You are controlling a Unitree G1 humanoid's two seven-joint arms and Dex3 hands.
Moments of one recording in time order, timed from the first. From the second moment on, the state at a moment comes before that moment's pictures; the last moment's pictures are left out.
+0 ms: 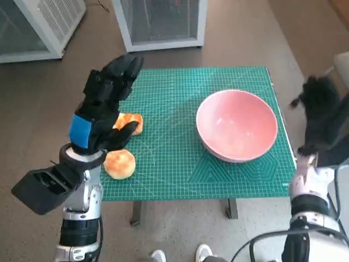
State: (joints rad) left arm -0.45 0.17 0.12 0.09 -0.27 -0.46 -0.38; right arm -0.81 -0.32 -0.39 1.28 0.30 -0.58 0.20
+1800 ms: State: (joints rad) left arm -0.36 0.22 0.16 0.04 -0.25 -0.46 -0.36; right arm -0.89 -0.05 -0.41 1.32 0.23 -0.39 0.18
